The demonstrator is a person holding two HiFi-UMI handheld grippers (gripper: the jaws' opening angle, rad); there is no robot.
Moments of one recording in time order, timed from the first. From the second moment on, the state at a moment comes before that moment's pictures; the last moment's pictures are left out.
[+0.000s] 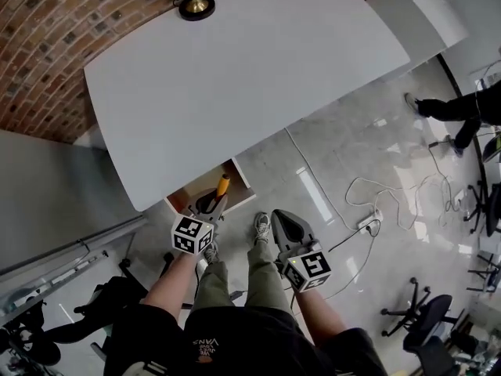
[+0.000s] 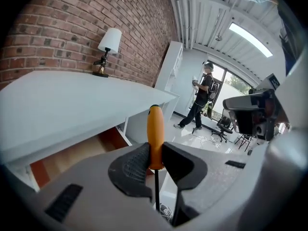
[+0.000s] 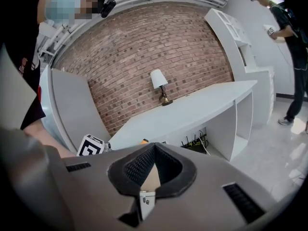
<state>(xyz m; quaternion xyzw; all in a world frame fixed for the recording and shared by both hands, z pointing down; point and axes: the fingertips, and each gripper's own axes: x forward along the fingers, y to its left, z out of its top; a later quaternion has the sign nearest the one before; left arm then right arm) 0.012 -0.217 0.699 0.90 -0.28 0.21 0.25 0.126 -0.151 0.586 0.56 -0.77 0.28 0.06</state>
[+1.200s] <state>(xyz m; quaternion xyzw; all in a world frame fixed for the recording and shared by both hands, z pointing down) 0.026 -0.271 0.884 0.81 -0.33 0.34 0.35 0.159 -0.168 0.681 0.52 -0.78 0.33 0.06</state>
